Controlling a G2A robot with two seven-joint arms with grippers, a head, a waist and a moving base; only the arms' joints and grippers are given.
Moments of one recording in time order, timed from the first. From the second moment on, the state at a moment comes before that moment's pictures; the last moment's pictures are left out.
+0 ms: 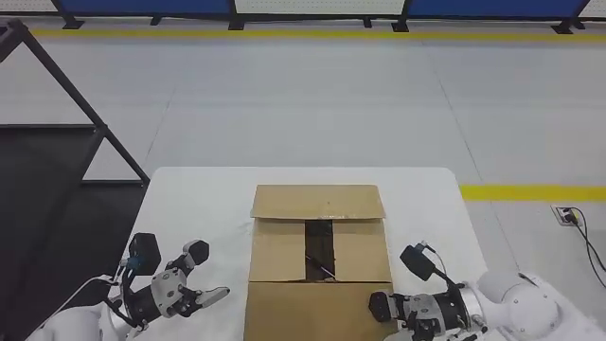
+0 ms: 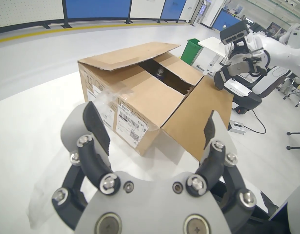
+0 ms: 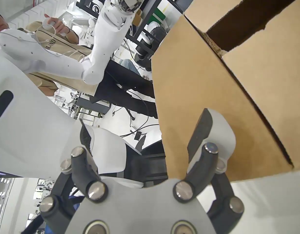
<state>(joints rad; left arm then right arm) 1.39 -1.10 -1.74 -1.79 0.55 -0.93 -0.56 -0.90 -0.69 0.91 -1.62 0.39 -0.76 1.06</state>
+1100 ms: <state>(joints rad) 1.39 -1.10 -1.74 -1.79 0.55 -0.93 -0.56 -0.64 -0.67 0.54 -1.40 0.52 -0.78 1.04</state>
